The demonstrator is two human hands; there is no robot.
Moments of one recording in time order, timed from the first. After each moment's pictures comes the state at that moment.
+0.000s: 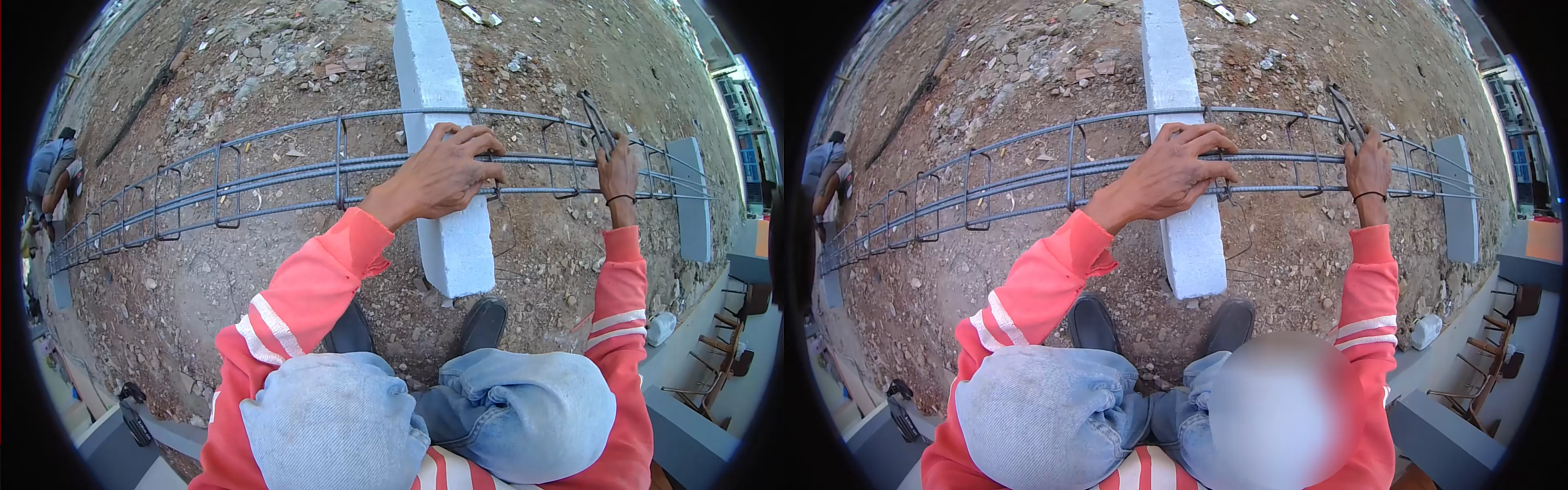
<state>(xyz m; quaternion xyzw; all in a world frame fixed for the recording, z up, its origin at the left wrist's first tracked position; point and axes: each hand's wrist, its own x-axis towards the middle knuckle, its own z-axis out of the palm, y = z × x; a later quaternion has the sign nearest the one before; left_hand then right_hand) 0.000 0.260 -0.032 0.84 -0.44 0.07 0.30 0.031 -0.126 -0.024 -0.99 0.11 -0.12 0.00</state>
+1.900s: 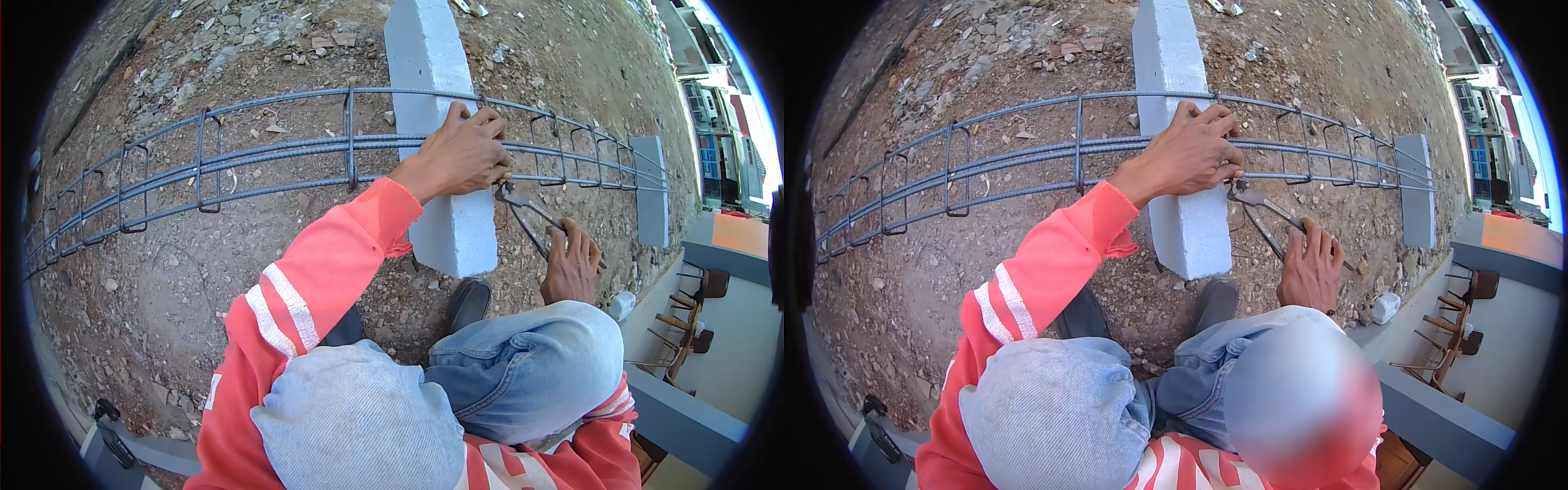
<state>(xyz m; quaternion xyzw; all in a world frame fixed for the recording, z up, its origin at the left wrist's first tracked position) 0.005 0.253 -0.038 0.85 -0.41 0.04 0.32 -0.166 0.041 0.051 -0.98 -0.04 0.04 -0.18</state>
